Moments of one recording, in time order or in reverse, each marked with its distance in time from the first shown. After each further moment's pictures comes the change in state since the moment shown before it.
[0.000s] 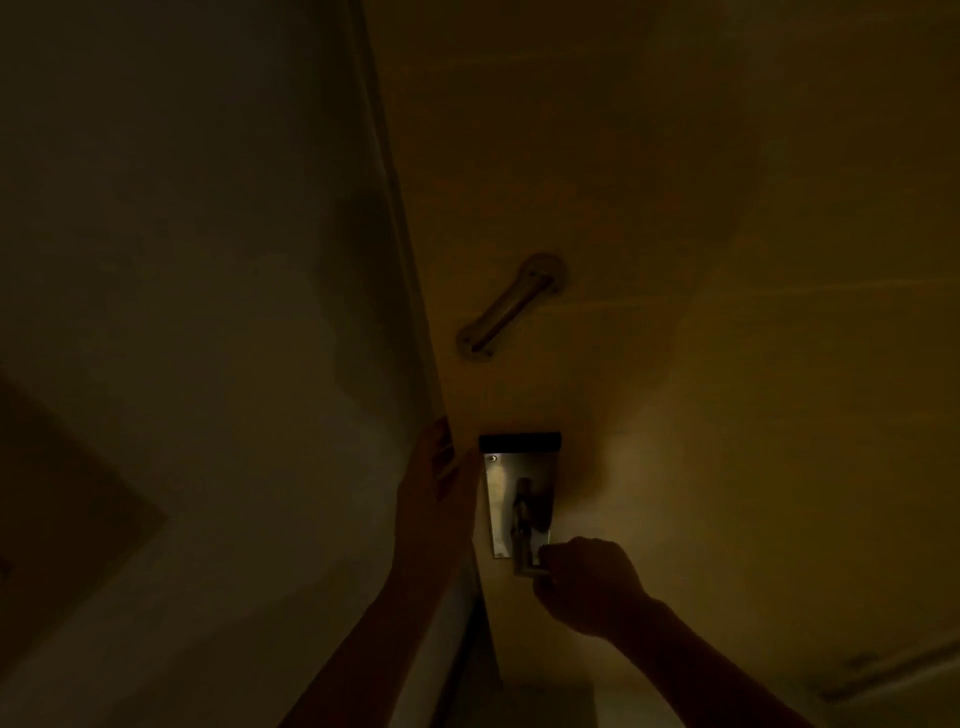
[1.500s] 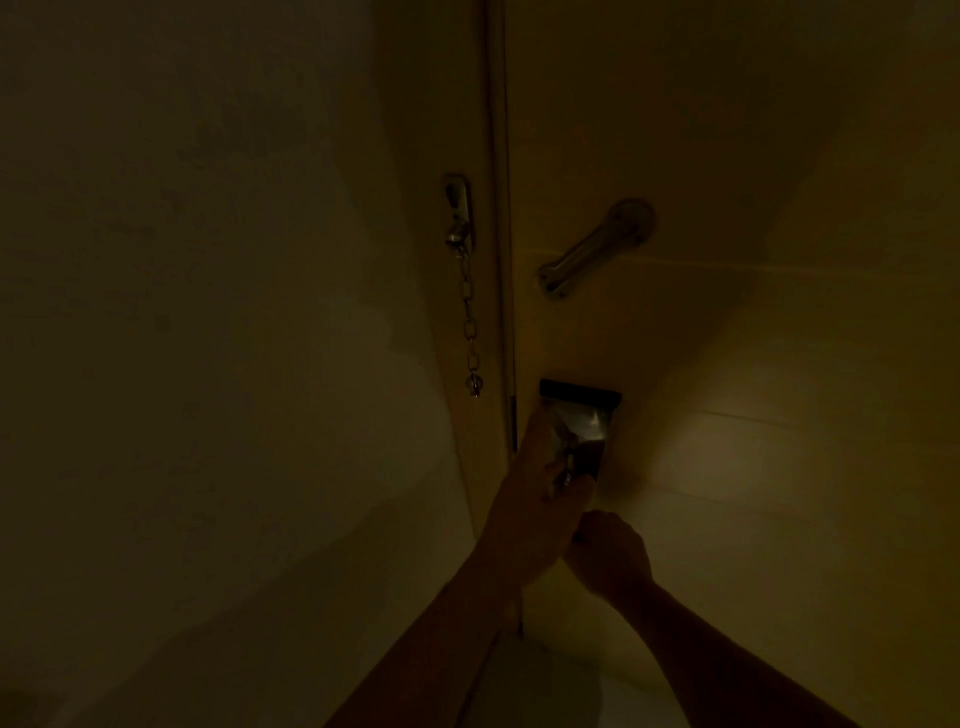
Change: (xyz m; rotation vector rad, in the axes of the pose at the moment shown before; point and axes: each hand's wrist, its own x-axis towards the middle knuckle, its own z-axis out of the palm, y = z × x) left_hand 0.104 0.003 0.065 0.002 -0.360 -0.128; right_hand 0.163 0.044 0.011 0.336 0.063 0.271
